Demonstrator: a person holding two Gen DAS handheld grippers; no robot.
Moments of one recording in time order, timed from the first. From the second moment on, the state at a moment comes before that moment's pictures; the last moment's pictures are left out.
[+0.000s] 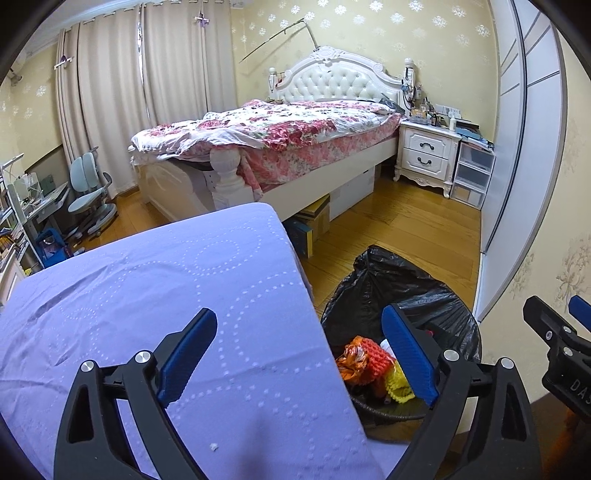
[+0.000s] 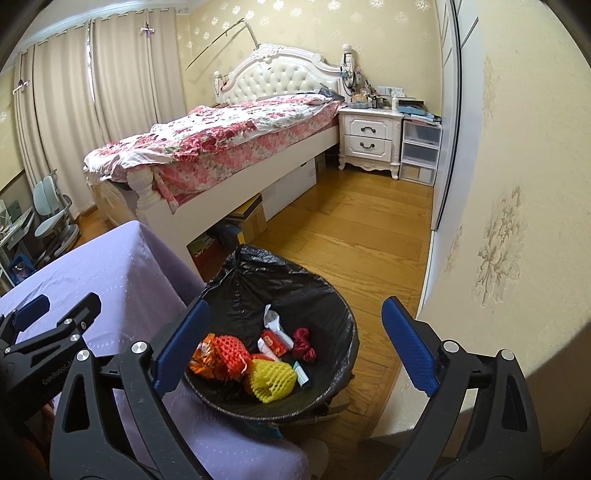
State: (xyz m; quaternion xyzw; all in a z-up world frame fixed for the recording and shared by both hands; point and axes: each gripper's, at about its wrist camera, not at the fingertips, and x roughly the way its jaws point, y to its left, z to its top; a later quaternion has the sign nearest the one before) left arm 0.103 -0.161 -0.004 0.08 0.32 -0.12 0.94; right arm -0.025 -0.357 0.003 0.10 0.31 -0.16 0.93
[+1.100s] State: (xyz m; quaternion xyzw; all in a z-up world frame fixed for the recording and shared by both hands) left arm 0.008 -0.085 0.025 0.04 0.29 -0.07 0.95; right arm -0.119 -0.270 0.037 0.06 0.27 -0.11 0.96
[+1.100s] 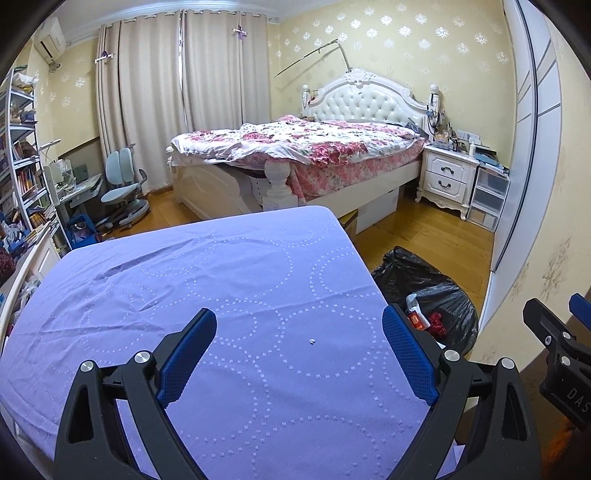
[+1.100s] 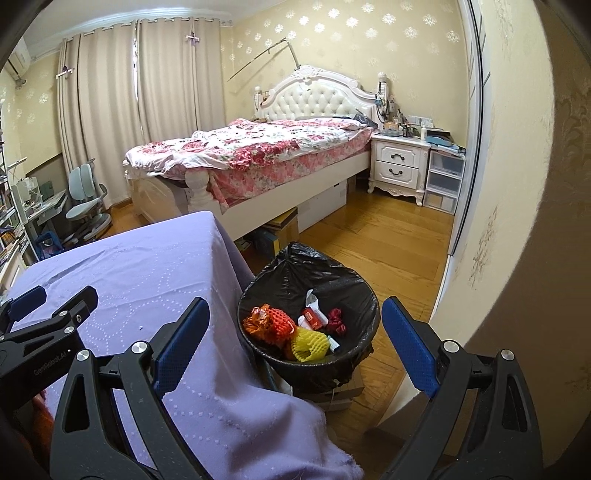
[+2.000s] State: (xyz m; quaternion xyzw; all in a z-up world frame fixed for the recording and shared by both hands) left arm 0.000 -0.088 0.022 0.05 0.29 -0.08 0.95; right arm -0.129 -0.271 0.043 0.07 0.27 -0.11 0.95
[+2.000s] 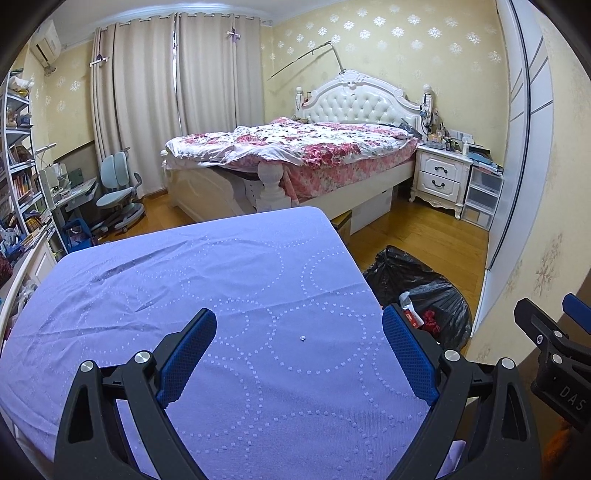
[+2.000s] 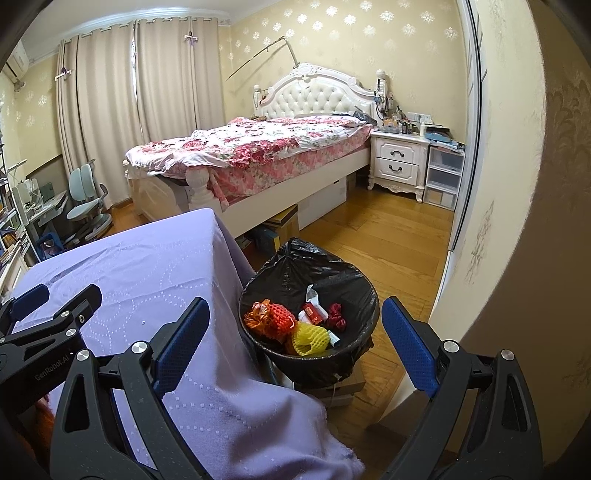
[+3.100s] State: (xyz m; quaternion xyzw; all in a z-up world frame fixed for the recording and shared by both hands) left arm 0.001 -0.086 0.024 0.05 0.29 -0.08 0.95; right arm -0.130 -0.270 0.035 0.07 0.27 -0.11 0.95
